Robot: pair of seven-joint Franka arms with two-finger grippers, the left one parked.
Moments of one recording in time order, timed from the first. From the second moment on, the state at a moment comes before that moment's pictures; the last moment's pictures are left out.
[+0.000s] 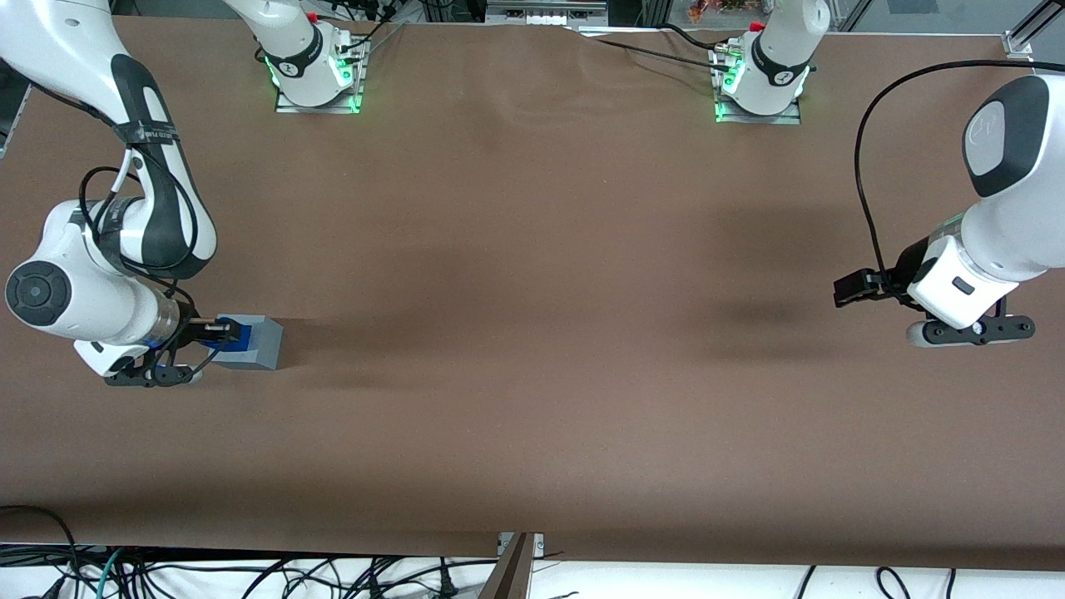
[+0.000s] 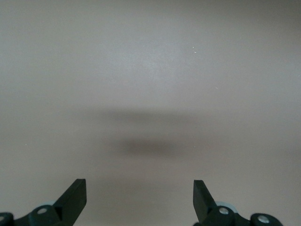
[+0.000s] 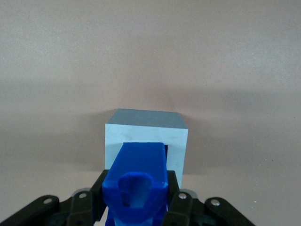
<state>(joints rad) -0.06 0.52 0.05 -1.65 -0.08 2.07 -0.02</state>
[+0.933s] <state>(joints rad) -0.06 0.52 0.05 -1.65 -0.08 2.07 -0.01</state>
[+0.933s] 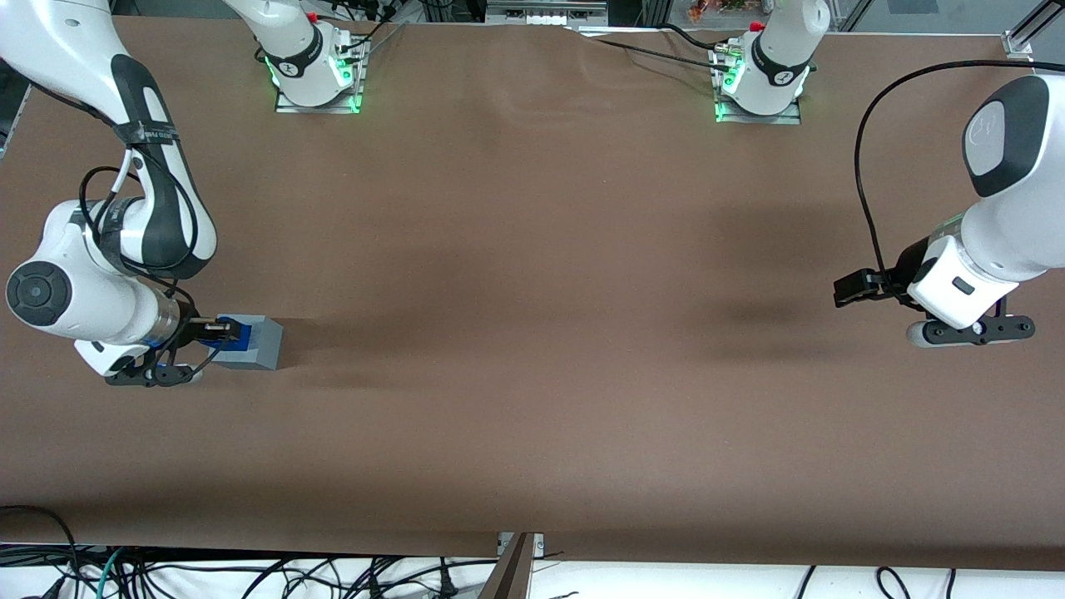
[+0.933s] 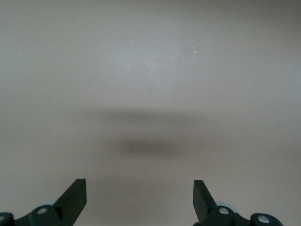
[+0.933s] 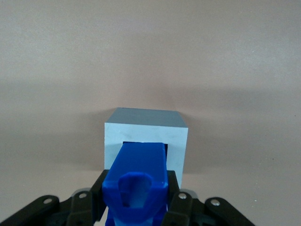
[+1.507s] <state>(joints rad) -0.06 0.52 0.05 -1.65 -0.08 2.07 0.00</state>
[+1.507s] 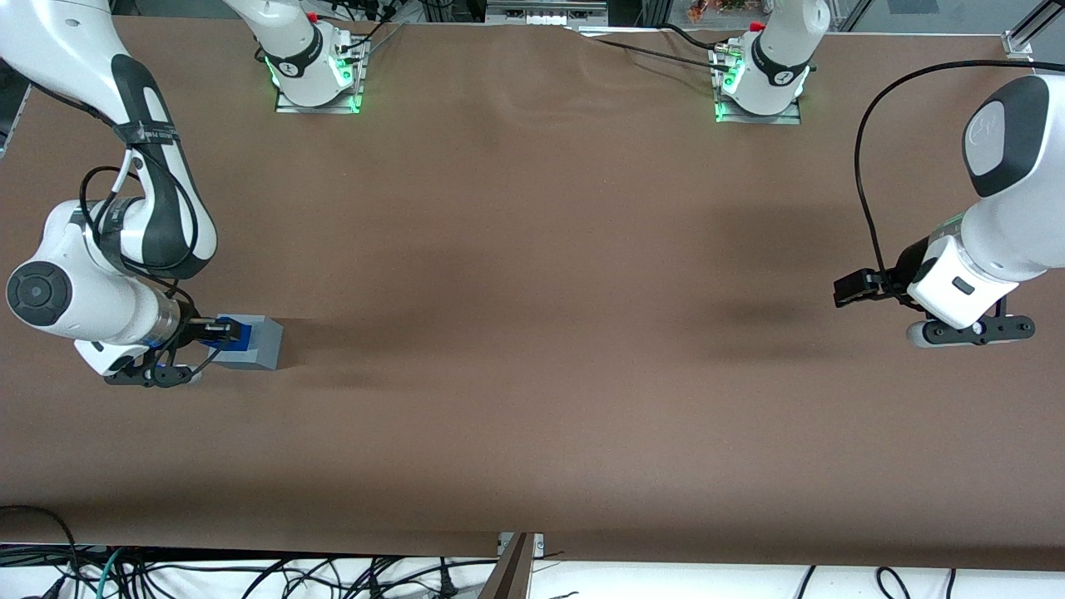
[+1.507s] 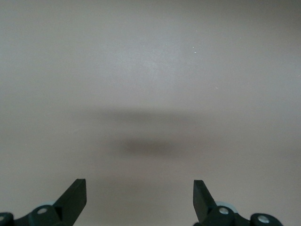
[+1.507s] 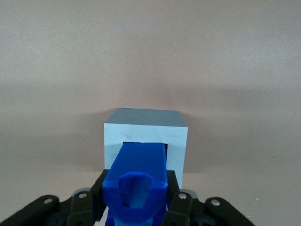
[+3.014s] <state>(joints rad) -0.06 0.42 0.05 -1.63 -0.05 2.01 0.00</state>
